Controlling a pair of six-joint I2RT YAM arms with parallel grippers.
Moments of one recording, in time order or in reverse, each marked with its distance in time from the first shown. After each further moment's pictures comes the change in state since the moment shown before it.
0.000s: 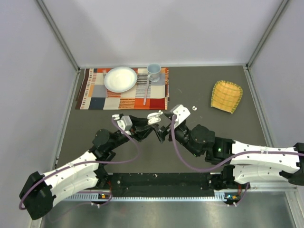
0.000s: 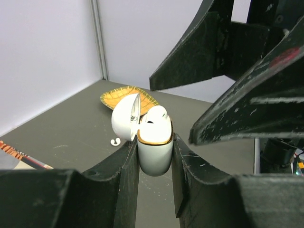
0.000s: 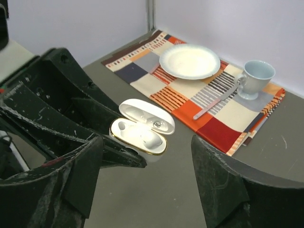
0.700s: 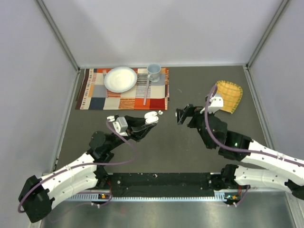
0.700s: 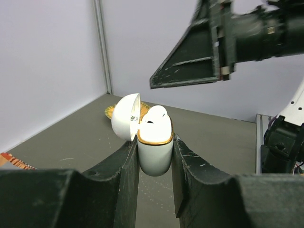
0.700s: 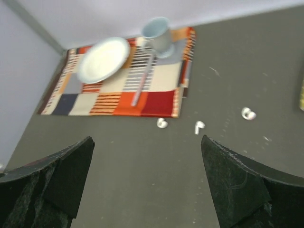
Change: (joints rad) left arm 0.000 -0.050 -0.001 0.022 -0.014 0.000; right arm -0.185 -0.168 0.002 -0.306 0.280 0.484
